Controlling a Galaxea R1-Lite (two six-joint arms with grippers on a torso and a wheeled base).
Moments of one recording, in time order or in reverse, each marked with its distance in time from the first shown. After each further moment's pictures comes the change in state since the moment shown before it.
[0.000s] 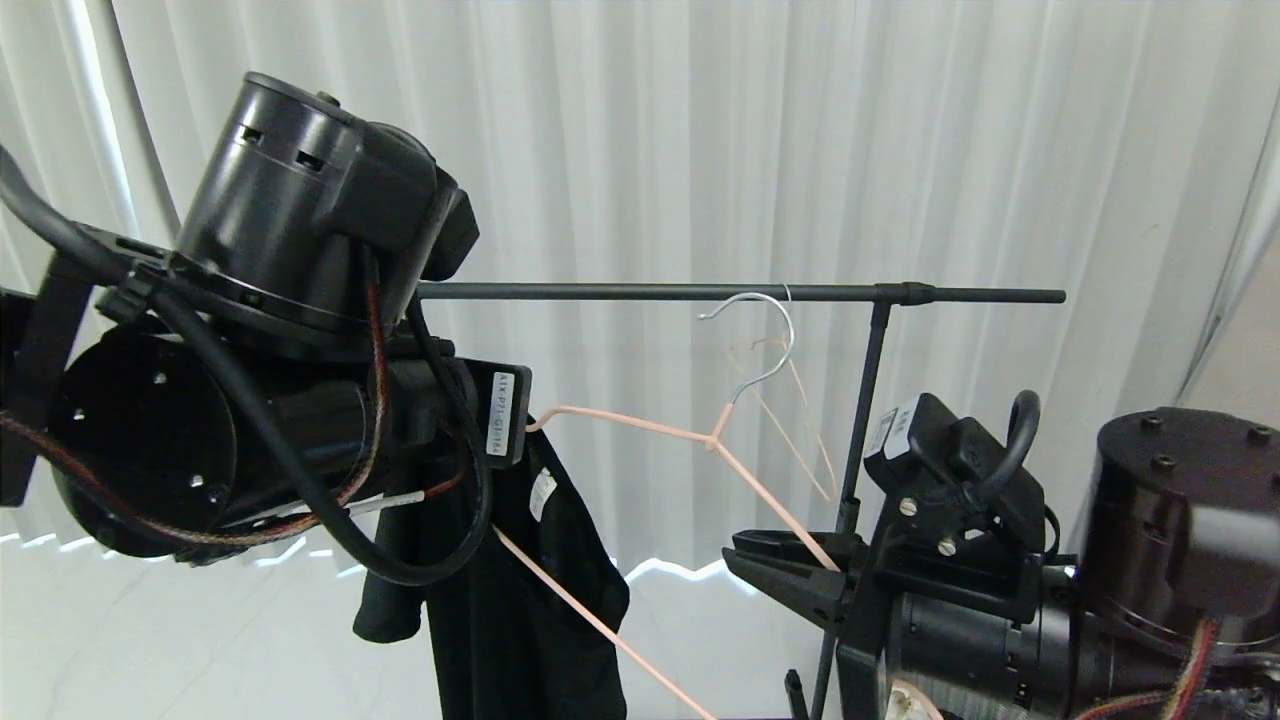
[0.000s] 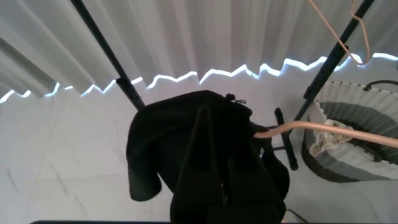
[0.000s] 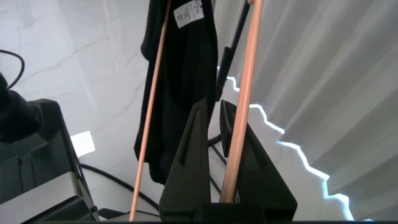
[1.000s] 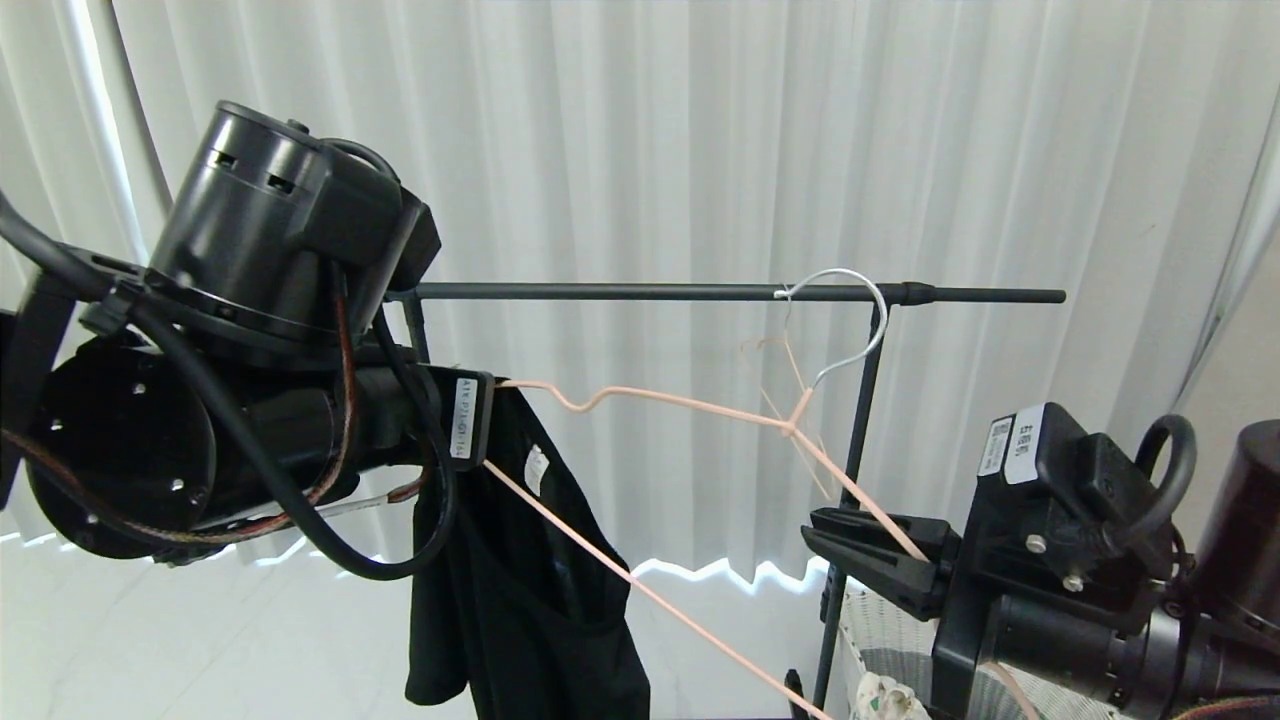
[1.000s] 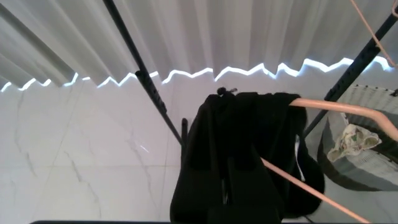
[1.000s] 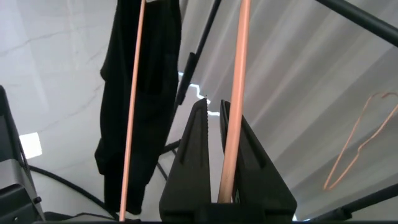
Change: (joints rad) left arm 0.058 -0.022 0.044 0.000 0.023 0.007; right arm -0.088 -0.116 0.124 -0.065 -0.002 -0.177
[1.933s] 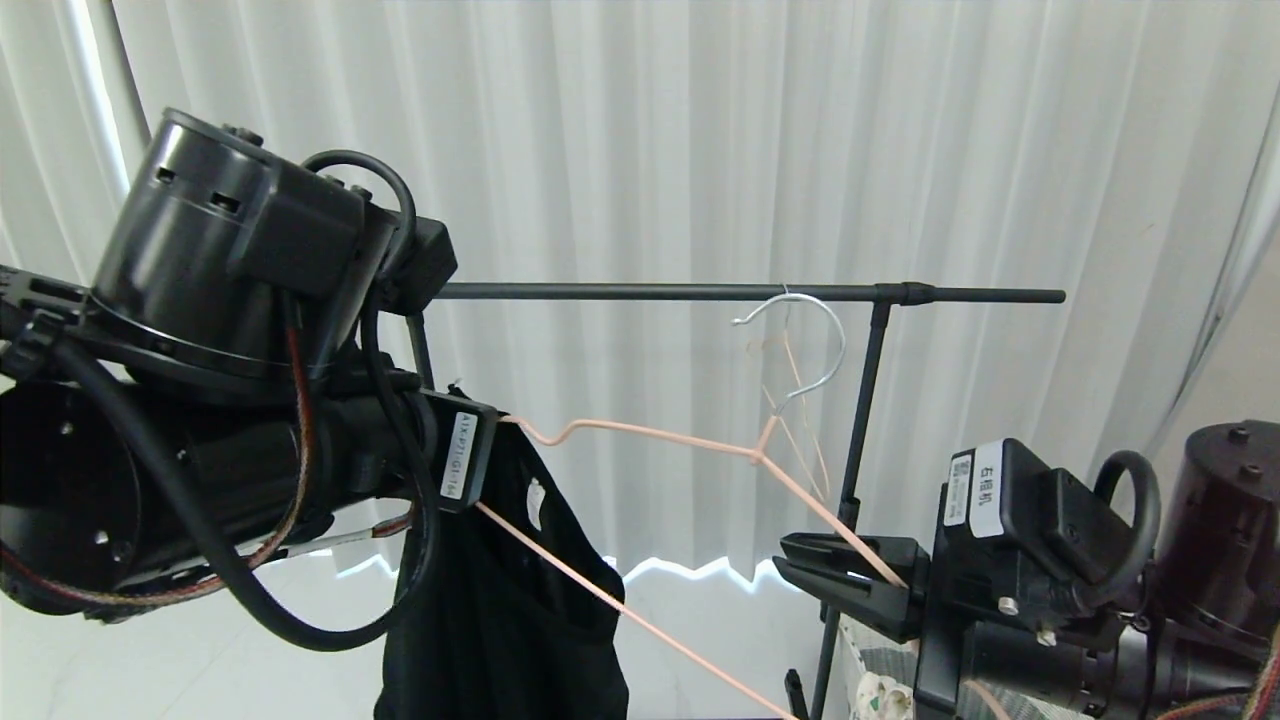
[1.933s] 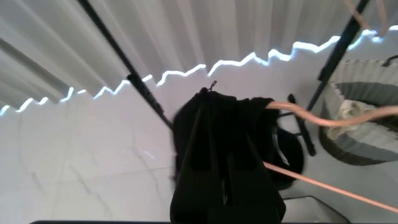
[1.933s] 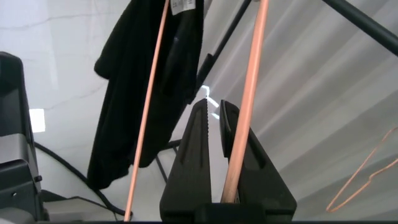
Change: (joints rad) left arm -0.041 -0.046 0.044 0.001 -0.042 0.087; right arm 0.004 0.040 -0.010 0.000 0.111 -0.103
